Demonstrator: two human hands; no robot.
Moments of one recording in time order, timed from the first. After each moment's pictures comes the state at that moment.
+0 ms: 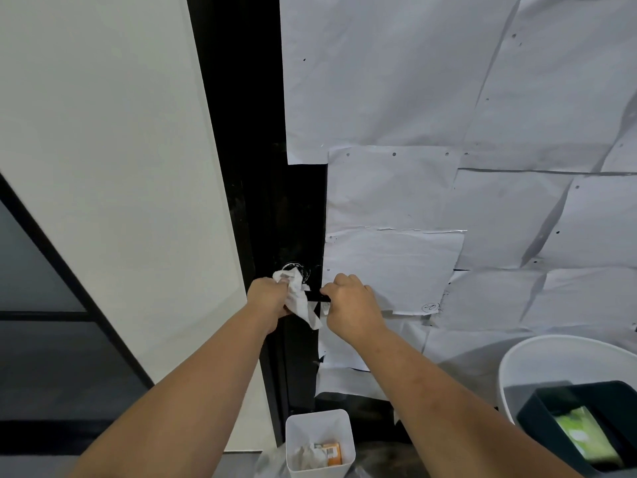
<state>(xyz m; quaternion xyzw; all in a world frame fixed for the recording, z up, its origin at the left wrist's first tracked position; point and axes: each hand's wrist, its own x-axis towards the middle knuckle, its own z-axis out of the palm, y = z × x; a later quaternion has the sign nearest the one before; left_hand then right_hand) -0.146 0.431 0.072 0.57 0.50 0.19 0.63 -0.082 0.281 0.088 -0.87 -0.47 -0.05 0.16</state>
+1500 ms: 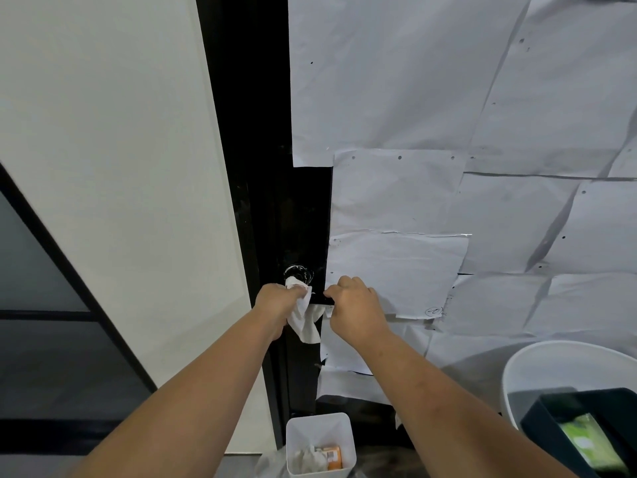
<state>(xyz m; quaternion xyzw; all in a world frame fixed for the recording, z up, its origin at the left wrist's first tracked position) -0.151 0.423 0.072 0.62 0.47 0.14 0.61 -0.080 0.283 0.087 -0.87 -0.46 -0.06 0.16</state>
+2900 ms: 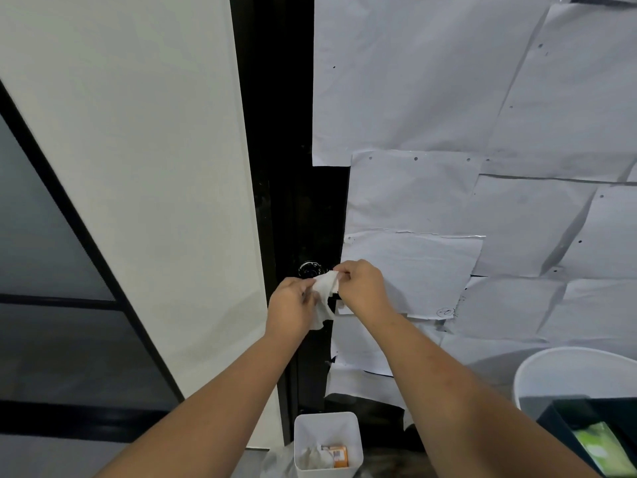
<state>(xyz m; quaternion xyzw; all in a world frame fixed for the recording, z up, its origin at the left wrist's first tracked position) -0.183 0.398 0.064 0.86 0.32 0.27 0.31 -0.080 0.306 0.114 -0.85 -0.35 0.04 0.38</state>
